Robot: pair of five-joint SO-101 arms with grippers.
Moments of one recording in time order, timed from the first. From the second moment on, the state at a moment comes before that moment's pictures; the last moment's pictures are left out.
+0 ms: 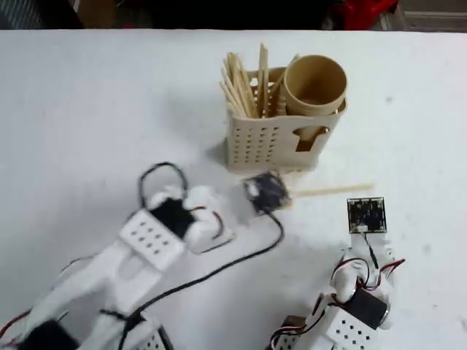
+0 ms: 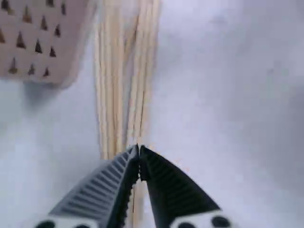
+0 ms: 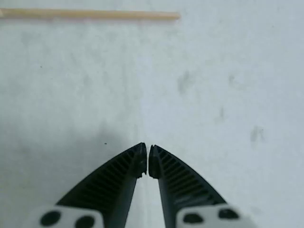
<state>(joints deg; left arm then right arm) 34.2 -31.5 46.1 63.3 -29.2 29.5 -102.9 96.4 66.2 35.6</state>
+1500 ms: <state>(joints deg) 33.7 0.0 23.0 68.3 -33.1 29.5 -102.9 96.4 66.2 35.6</state>
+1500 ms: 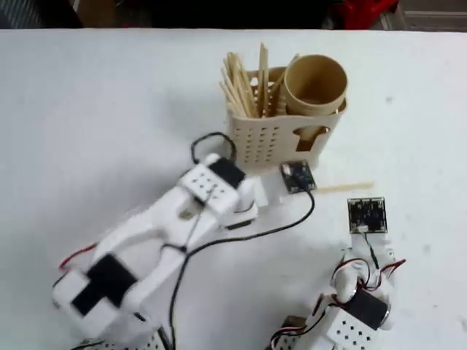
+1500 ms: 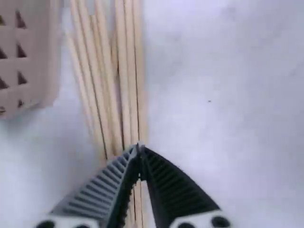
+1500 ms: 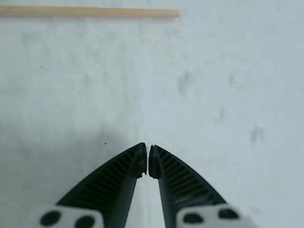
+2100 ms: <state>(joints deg) 32.1 8.4 27.6 54.8 -30.5 29.5 -102.9 96.4 66.2 35.6</state>
